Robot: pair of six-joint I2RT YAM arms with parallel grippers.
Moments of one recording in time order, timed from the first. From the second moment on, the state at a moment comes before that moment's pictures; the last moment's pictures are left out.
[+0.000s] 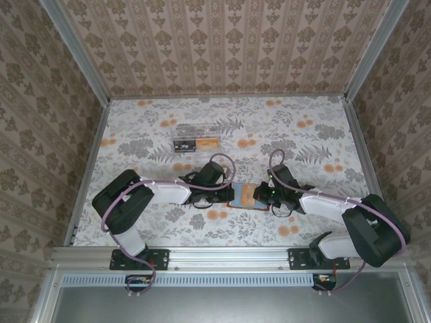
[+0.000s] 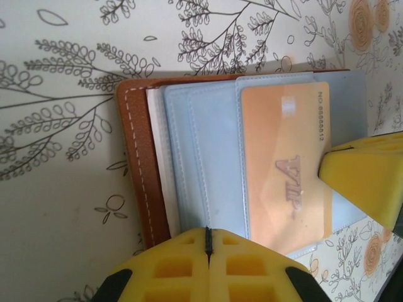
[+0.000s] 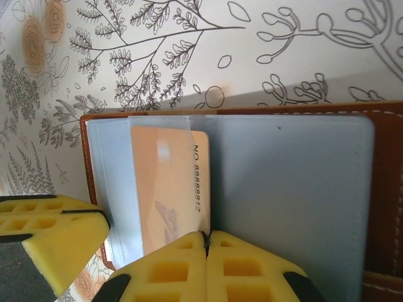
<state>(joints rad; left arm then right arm) -0.90 1.70 0.76 0.06 0.31 -0.78 0.50 1.34 0.44 -0.02 -0.25 0.89</state>
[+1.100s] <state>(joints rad) -0.92 1.76 0.87 -0.06 0.28 -0.75 0.49 1.47 0.50 0.07 -0.34 0.86</state>
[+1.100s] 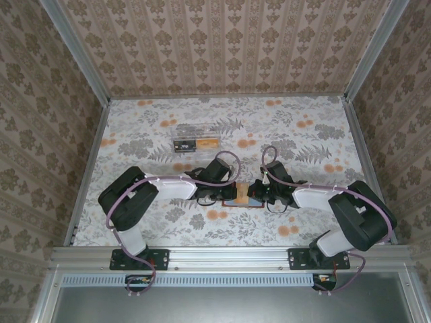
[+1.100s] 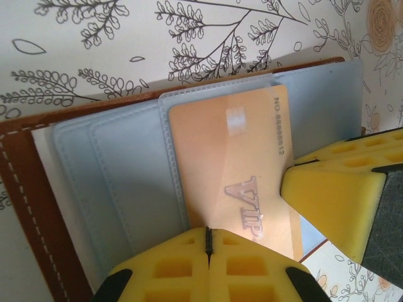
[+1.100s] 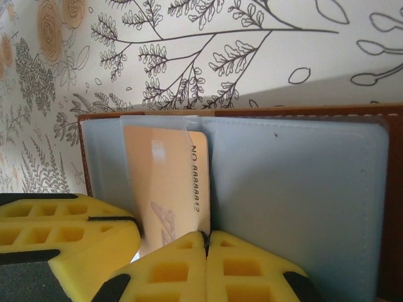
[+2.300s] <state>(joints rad) -0.91 1.76 0.87 -0.06 0.28 -0.75 0.40 1.49 0.44 0.19 -0.52 0.84</state>
